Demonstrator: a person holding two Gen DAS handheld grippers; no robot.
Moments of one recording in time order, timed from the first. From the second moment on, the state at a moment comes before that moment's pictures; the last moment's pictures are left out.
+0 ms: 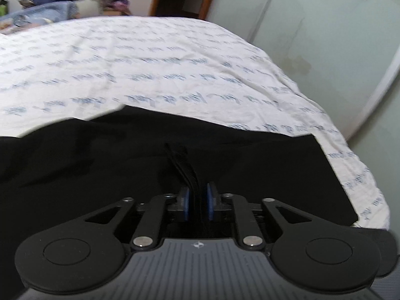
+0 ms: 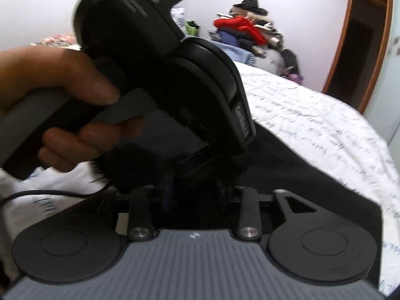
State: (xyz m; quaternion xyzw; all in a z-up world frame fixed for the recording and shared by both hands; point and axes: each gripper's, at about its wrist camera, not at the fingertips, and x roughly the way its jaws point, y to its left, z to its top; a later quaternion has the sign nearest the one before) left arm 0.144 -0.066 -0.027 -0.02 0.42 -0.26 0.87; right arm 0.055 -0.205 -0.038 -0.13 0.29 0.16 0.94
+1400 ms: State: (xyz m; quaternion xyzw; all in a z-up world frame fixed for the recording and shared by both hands) left arm 0.069 -0.141 -0.037 0.19 0.33 -0.26 0.89; right arm 0.025 -0.348 -0.041 -0.13 0.34 -0.05 0.93
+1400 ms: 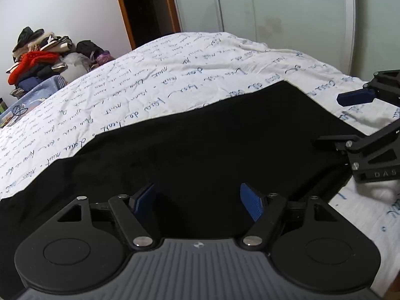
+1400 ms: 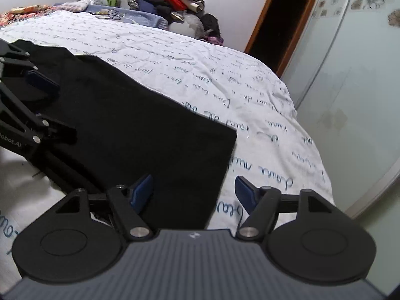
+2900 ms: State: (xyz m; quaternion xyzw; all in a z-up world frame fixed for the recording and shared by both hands) left arm 0.085 0.162 0.014 -0.09 0.34 0.00 0.94; right arm 0.071 -0.089 -0.014 -0.17 0.24 0.13 0.95
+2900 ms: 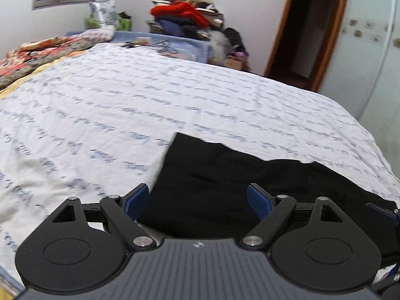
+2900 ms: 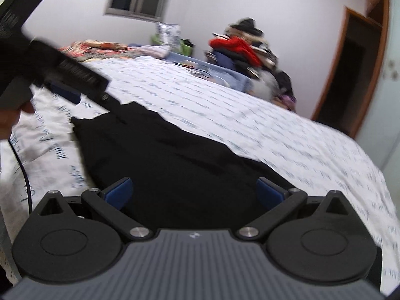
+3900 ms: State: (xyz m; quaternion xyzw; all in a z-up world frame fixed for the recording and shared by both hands) left arm 0.101 0.227 -0.040 -0.38 0.42 -0.03 0.82; right arm 0.101 0.079 -0.091 -0.49 0.15 0.20 0.83
